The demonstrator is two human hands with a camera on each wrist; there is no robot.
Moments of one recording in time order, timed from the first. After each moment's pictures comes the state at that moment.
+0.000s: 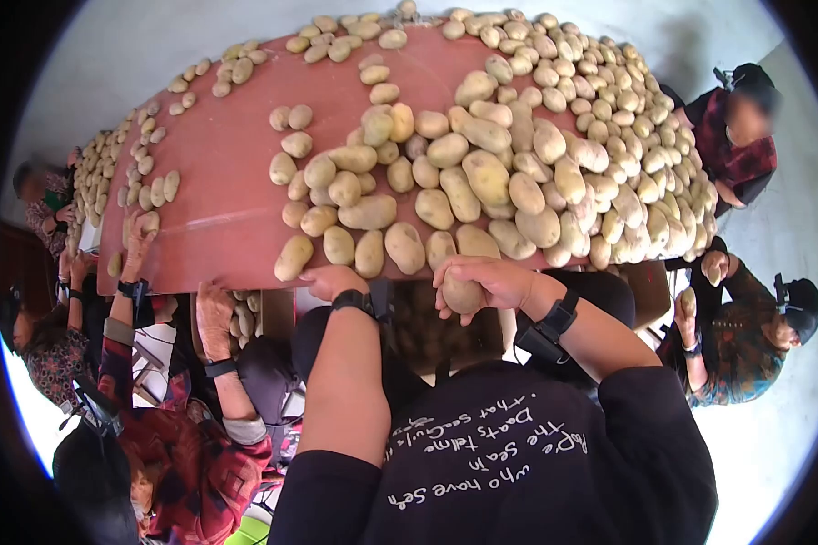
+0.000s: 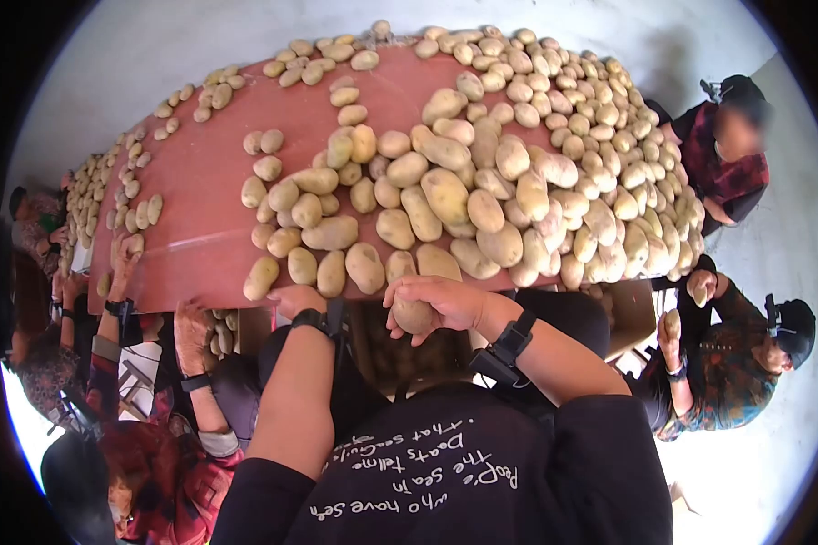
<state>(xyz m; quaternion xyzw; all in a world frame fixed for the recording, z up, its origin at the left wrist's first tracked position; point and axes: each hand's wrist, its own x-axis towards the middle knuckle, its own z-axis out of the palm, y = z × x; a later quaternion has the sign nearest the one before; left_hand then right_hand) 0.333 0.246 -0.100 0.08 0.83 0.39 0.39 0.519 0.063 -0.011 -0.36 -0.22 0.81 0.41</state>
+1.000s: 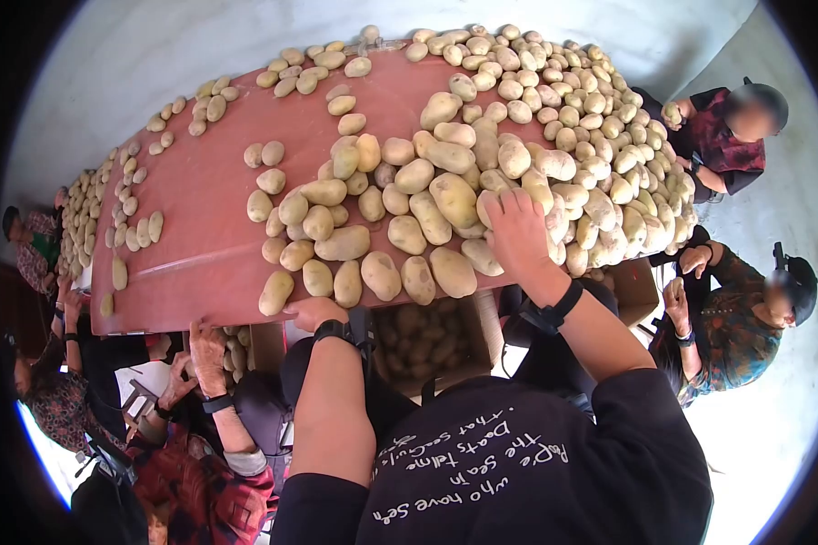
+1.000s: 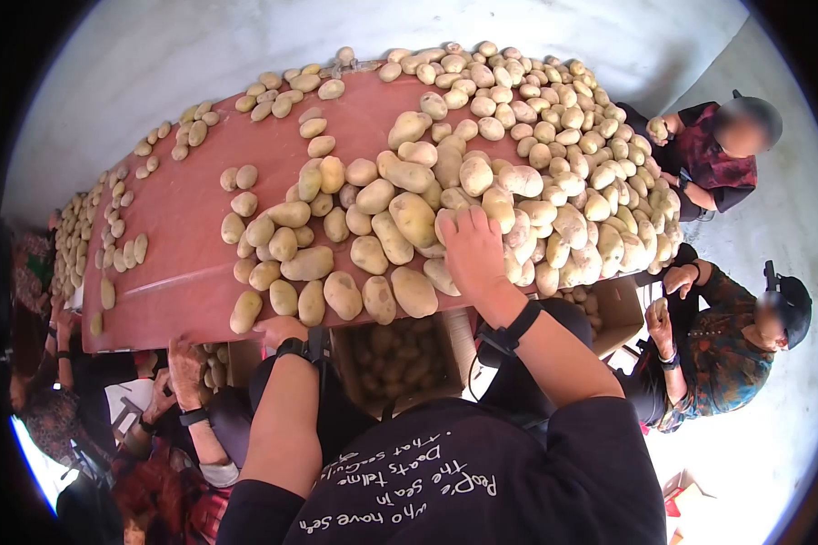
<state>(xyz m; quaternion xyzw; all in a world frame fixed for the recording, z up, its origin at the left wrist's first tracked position) 0.335 0.245 -0.090 0.04 0.82 0.40 0.41 0.582 0.061 0.017 -0.84 -0.53 -0.11 0.04</state>
